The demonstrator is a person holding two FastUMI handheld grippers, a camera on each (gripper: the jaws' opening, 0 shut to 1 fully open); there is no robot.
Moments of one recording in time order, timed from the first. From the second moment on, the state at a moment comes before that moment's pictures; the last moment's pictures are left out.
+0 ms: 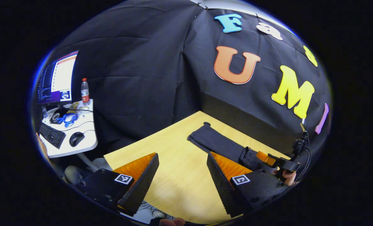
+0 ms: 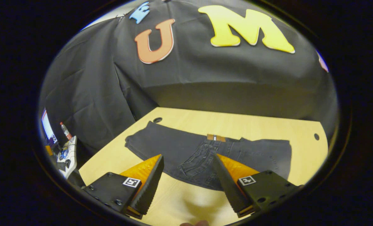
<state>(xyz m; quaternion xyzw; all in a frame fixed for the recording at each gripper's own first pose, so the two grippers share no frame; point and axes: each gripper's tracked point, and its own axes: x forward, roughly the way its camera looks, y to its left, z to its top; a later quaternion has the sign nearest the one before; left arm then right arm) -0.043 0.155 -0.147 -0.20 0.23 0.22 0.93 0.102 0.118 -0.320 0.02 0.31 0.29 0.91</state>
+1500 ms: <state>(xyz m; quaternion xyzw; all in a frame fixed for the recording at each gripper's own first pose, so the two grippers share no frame) 0.217 0.212 -0.353 -0.59 0.37 0.22 0.68 0.043 -0.132 -0.206 -0.04 0.27 0.10 0.96</state>
